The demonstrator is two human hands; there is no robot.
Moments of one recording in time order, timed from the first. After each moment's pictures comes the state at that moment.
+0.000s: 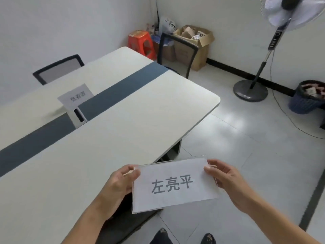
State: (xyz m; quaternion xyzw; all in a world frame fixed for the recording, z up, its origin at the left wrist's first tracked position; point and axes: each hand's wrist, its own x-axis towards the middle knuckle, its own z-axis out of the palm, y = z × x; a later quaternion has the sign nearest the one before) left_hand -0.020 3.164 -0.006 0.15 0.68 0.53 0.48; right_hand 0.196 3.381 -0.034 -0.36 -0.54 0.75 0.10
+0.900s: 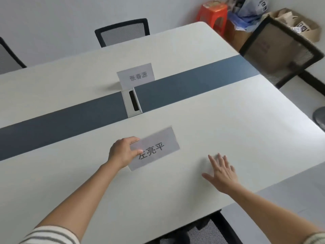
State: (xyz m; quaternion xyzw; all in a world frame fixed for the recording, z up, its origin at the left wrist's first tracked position) left_hand -0.378 3.105 -0.122 0.14 0.94 0.23 0.19; right_hand -0.173 3.397 -0.220 -0.24 -0.93 0.15 -0.24
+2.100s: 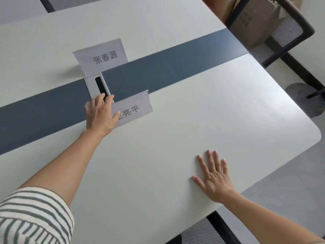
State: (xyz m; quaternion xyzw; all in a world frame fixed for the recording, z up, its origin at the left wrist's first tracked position) left_hand -0.523 3.175 -0.194 0.24 0.97 0.07 0.02; right_hand -0.163 3.408 -0.264 -0.21 -0.95 0.06 -0.24
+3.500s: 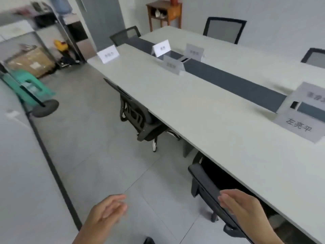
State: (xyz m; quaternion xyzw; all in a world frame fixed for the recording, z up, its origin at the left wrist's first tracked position) left_hand 0.308 2.948 -0.017 -0.46 0.69 0.57 -0.04; right_hand 0.064 3.207 -0.059 0.10 -0.82 0.47 -0.30
